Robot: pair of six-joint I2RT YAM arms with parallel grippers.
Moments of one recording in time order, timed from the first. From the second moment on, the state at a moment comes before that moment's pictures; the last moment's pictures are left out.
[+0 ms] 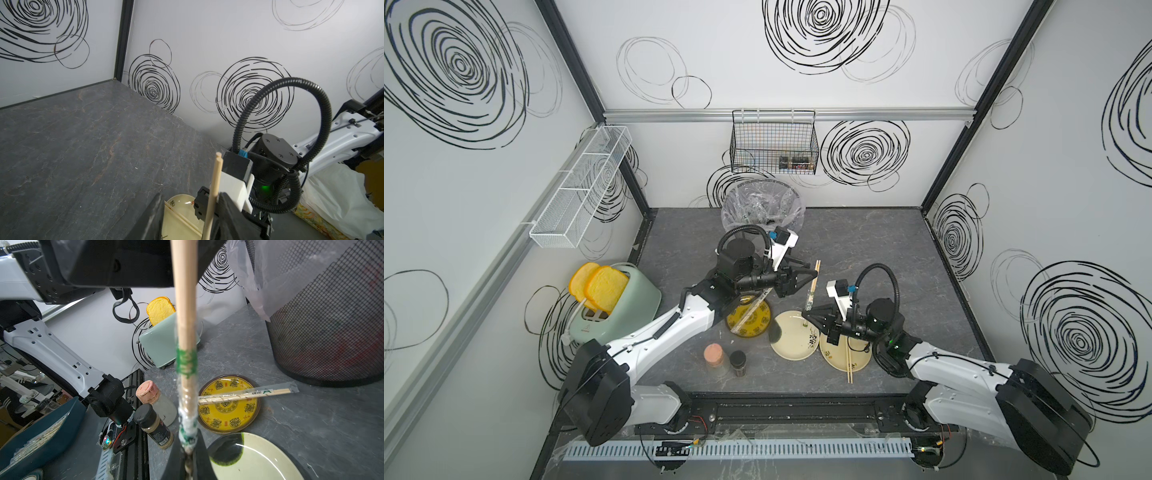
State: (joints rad) left arm -0.62 1.33 0.95 0.20 0.68 -0.31; right arm 0.73 1.11 0.28 0.75 -0.55 0.40
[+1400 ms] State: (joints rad) left arm -0.33 1.15 0.71 0.70 0.96 -0.65; right arm 0.82 1.34 0.47 0.75 -0.64 0.54
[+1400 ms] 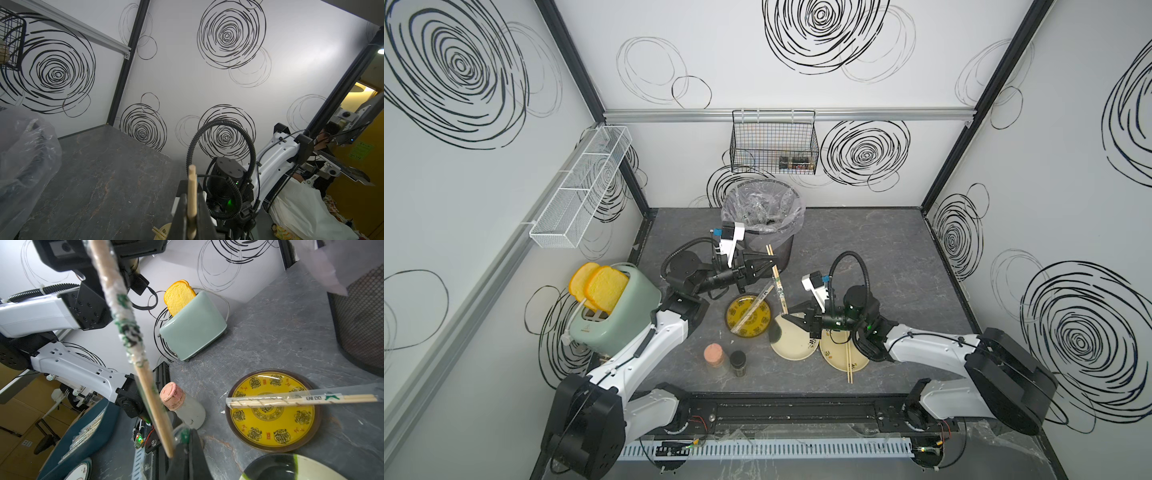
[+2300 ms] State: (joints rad) left arm -0.31 1.14 0.70 0.69 0.96 -0.64; right arm 0.84 1.13 0.40 0.52 -0.48 0.46
